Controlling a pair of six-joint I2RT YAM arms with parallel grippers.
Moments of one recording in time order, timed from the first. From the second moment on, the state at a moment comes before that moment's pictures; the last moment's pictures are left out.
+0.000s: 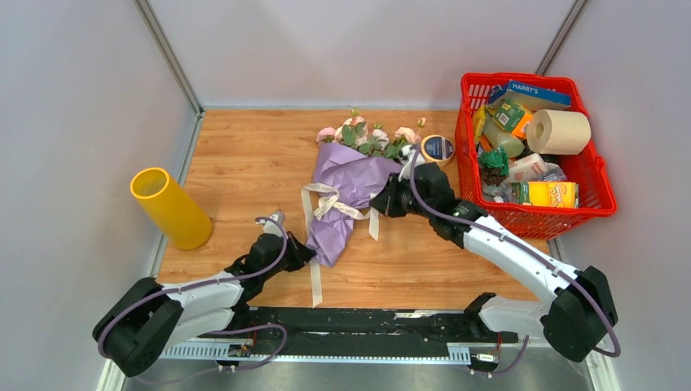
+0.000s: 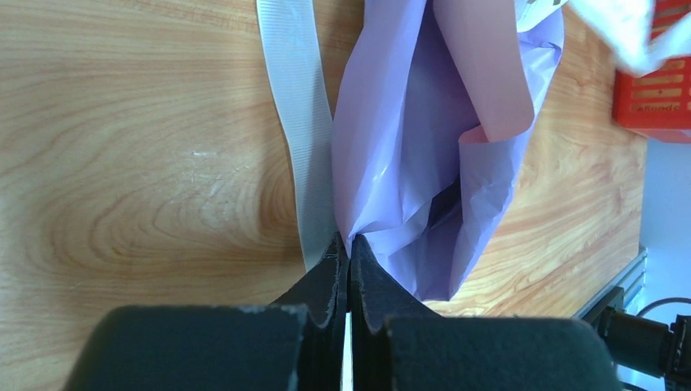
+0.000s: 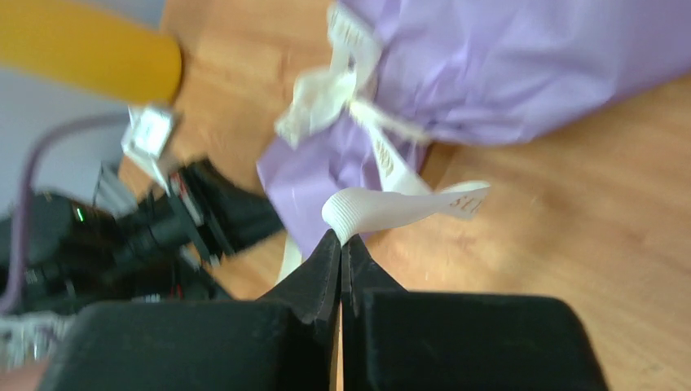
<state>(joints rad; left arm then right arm) -0.65 1.04 0.05 0.44 -0.01 -0.91 0.65 1.18 0.90 -0.15 -0.12 0.61</state>
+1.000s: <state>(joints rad) -0.66 0.88 0.21 0.08 -0.07 -0.74 0.69 1.71 1.18 -0.07 -0.21 0.13</state>
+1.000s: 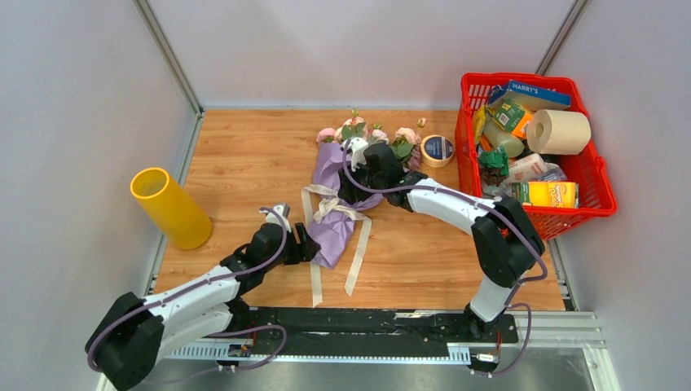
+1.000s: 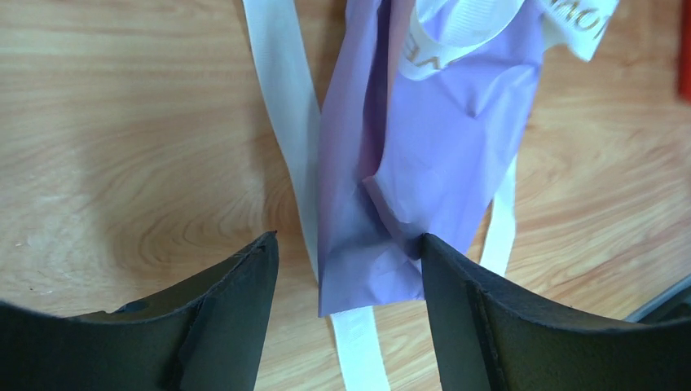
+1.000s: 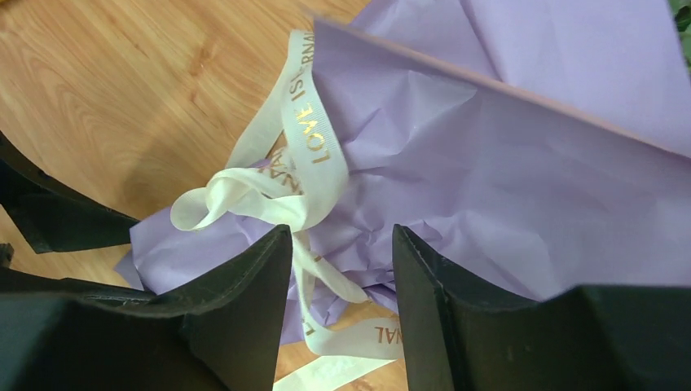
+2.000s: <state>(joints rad) -0.66 1.00 0.15 0.33 0.01 -0.77 0.72 1.75 1.27 -0.02 -0.24 0.29</state>
